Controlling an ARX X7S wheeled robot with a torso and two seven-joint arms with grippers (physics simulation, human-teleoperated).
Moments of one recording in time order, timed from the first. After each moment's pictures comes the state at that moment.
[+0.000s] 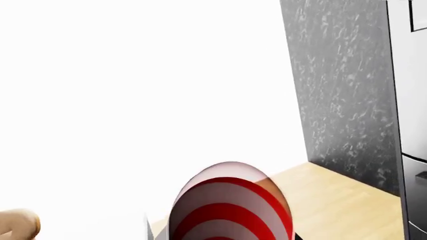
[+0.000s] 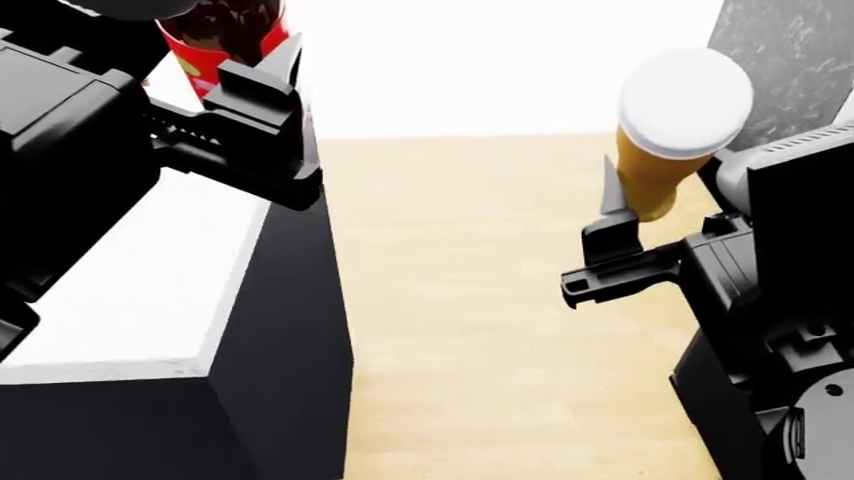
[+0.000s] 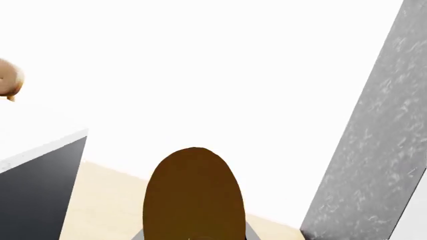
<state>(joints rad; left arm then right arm) -1.55 -0.80 0.50 0.64 -2.02 -0.98 -1.19 0.99 0.84 -0.30 -0.87 1.51 1.08 1.06</state>
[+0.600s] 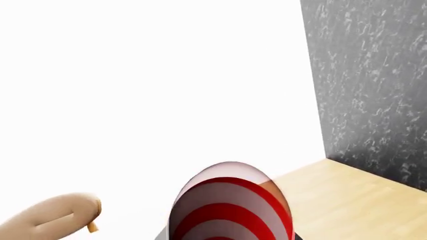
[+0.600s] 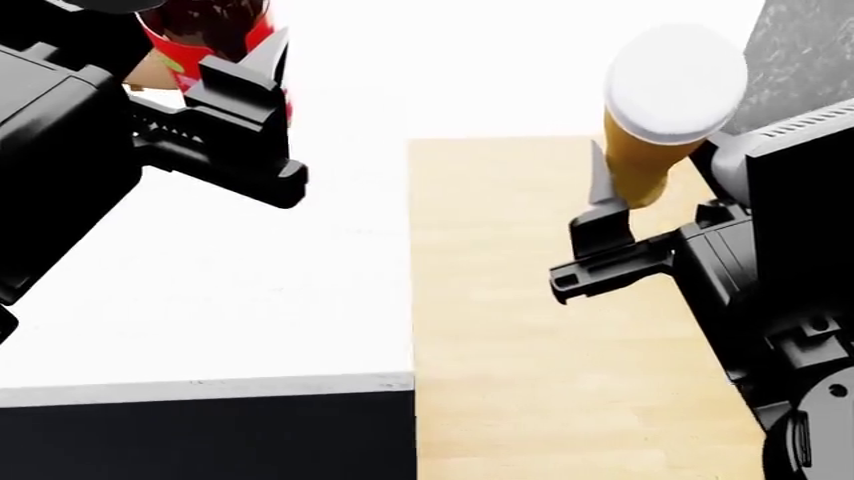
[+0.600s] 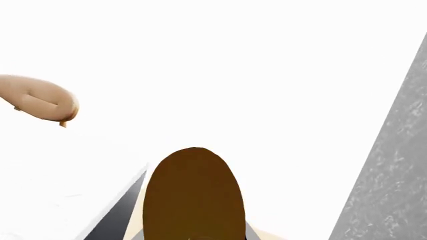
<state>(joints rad) -1.56 -0.82 0.50 0.64 -2.04 -0.98 -1.19 1.08 0.82 -0.33 -0.87 1.57 1.10 1.10</state>
